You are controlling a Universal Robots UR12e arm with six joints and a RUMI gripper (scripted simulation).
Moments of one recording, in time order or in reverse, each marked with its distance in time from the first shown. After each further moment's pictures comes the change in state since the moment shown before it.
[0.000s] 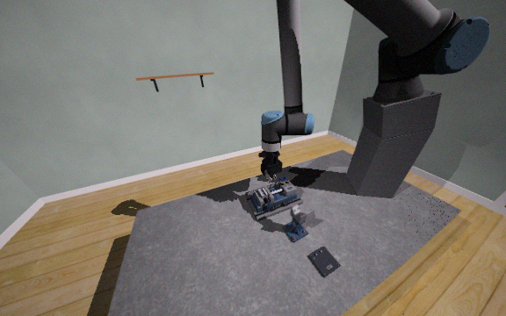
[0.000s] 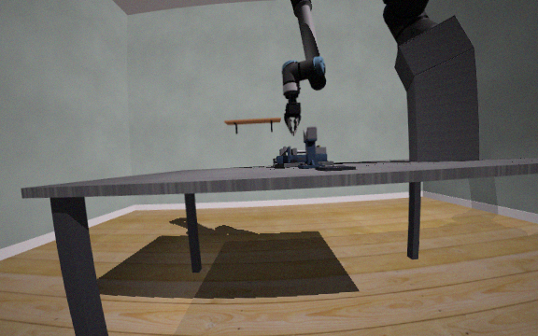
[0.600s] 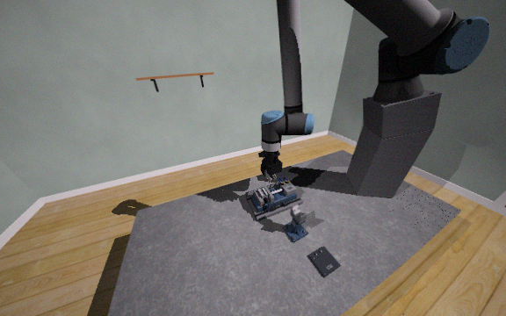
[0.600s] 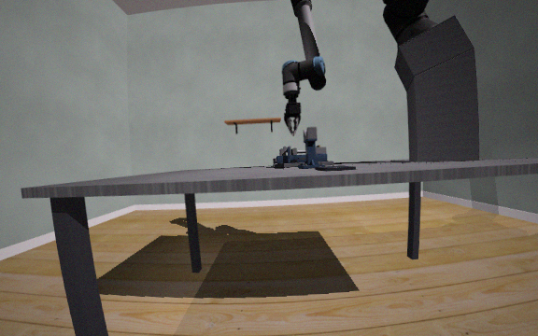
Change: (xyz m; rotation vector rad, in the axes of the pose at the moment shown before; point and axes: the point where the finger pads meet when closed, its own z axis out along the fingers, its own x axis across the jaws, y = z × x) arm 0.000 0.000 0.000 0.000 0.000 -0.013
